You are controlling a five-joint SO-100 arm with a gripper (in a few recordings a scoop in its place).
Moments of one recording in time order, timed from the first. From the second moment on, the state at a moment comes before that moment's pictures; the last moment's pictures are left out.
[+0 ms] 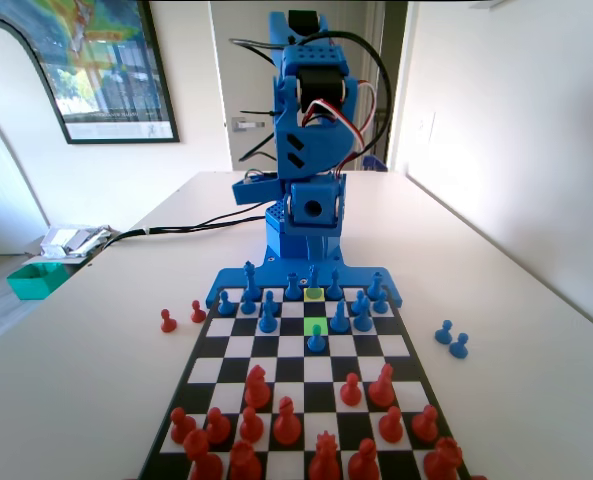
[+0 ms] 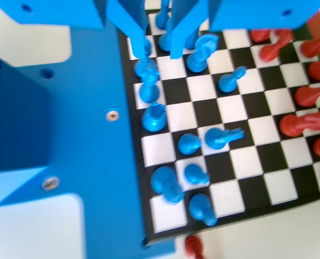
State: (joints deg) arm -4.7 128.5 155.0 56.5 -165.5
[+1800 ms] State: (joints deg) arm -4.7 121.9 157.3 52.7 -166.7
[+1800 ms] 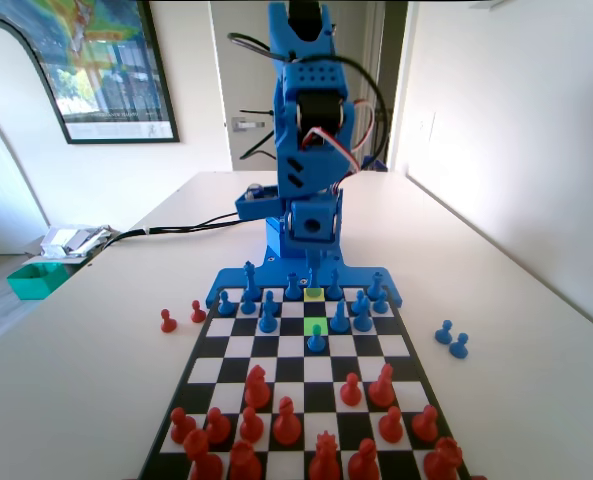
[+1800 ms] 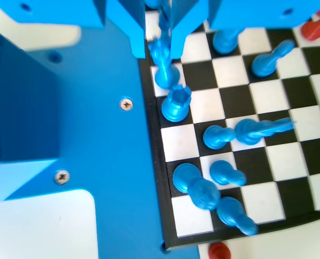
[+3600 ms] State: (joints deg) arm -4.0 120.9 164.4 37.7 -166.7
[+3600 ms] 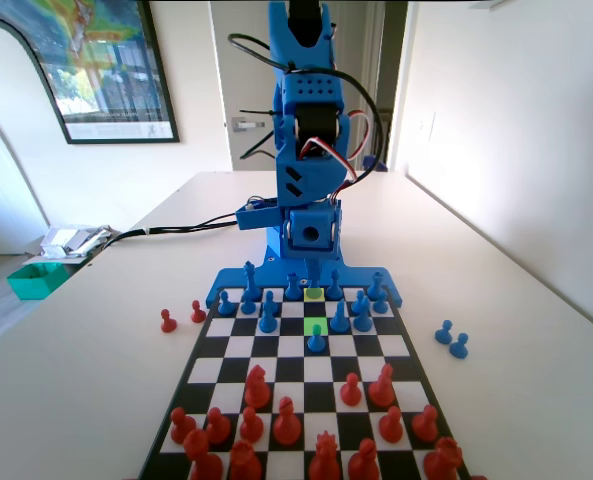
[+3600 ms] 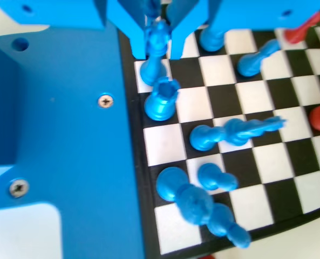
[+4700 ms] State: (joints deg) arm -3.8 112.1 143.7 55.1 -159.3
